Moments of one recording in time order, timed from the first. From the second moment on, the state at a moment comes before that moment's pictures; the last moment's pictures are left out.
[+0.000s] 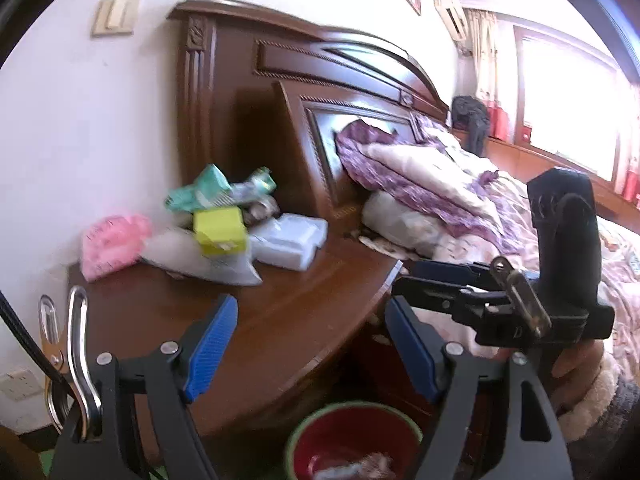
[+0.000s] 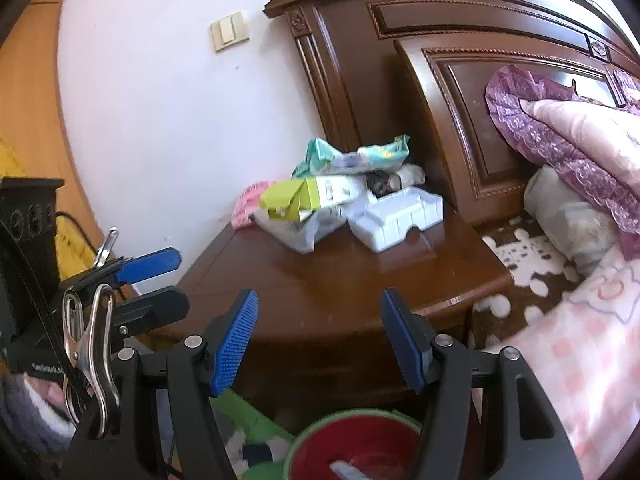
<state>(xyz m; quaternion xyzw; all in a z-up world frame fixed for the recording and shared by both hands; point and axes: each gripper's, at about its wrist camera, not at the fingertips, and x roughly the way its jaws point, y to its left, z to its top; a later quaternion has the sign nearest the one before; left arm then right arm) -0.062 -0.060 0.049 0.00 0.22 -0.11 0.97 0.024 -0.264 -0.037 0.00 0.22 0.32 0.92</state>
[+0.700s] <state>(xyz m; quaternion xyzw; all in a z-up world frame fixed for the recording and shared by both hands) -0.012 -0.006 0.066 -0.04 0.22 -0.05 0.97 0.080 -0.234 -0.017 0.07 0.21 0.31 0.93</state>
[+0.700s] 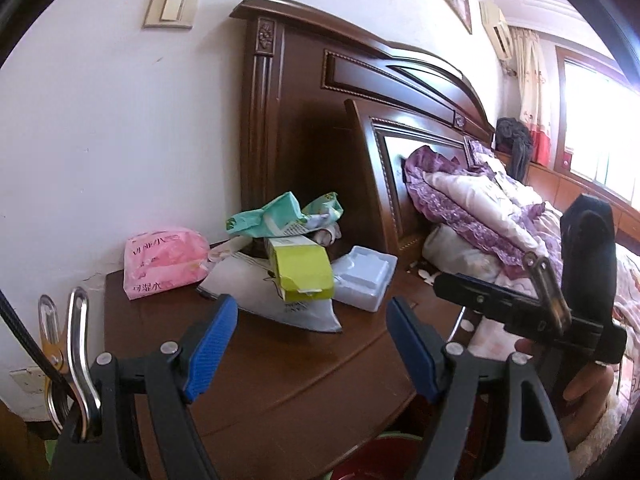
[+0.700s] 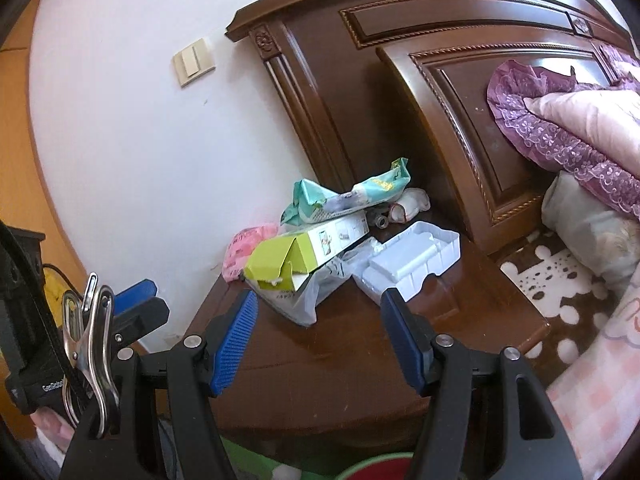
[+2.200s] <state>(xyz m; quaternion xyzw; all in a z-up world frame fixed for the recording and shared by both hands) 0.117 -0.001 0.008 -0.04 0.31 -0.04 0.95 0.238 -0.182 -0.058 0.24 0.38 0.36 0.82</state>
